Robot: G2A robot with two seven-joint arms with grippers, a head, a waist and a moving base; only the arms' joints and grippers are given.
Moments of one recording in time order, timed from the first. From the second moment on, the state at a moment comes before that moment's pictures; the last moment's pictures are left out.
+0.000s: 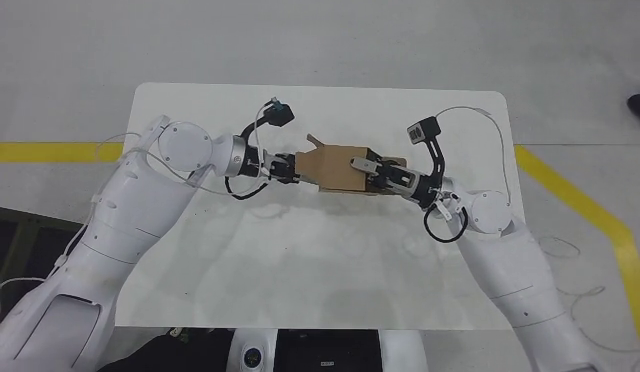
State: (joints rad) left arm 0.66 -1.03 -0.91 -1.39 -0.03 -0.20 -1.22; right arm -1.05 -1.16 1.15 -1.44 0.44 -0.42 0.90
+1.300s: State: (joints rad) left arm 0.66 -1.02 -0.96 -1.36 0.02 -0.18 -1.17; right arm -1.18 -1.12 1.25 -1.56 0.45 -0.33 1.05
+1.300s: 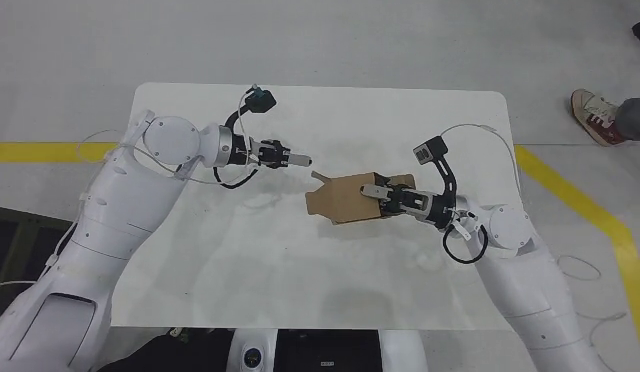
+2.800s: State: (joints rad) left arm 0.62 -1.03 -0.96 -1.37 -0.03 -0.20 -1.22; right arm -1.13 -1.12 1.25 -1.45 0.33 -0.38 0.96
